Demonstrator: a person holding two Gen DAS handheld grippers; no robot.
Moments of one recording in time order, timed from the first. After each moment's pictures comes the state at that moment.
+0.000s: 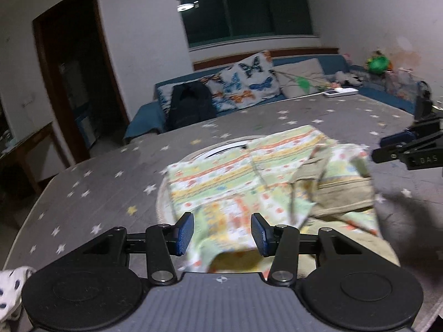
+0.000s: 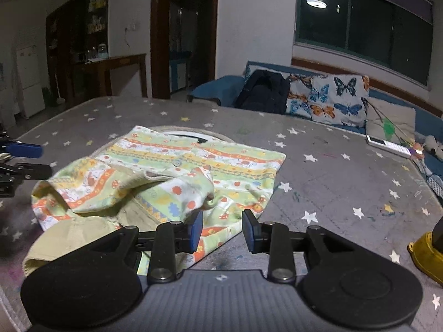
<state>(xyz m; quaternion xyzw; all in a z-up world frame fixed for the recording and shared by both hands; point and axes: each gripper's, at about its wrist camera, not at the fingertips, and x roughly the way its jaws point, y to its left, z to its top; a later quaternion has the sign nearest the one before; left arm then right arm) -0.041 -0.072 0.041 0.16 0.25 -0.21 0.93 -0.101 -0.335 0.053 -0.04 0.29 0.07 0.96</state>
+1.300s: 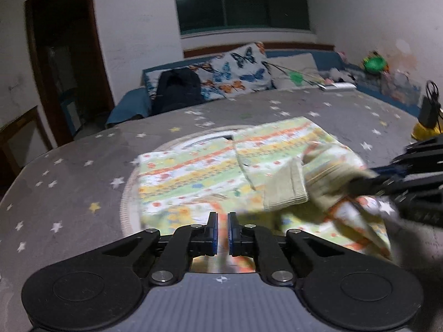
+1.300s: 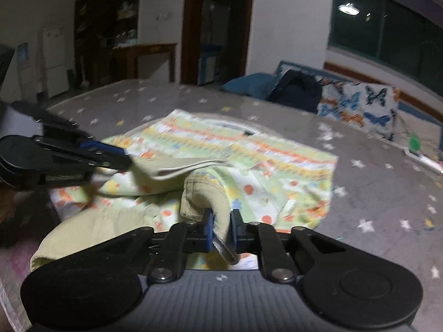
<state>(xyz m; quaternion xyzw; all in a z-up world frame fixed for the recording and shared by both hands) 0.002 -0.086 0.015 0.13 0.28 -0.21 0.93 -0.086 -0.287 0.028 -0.07 0.28 0.11 0.95</state>
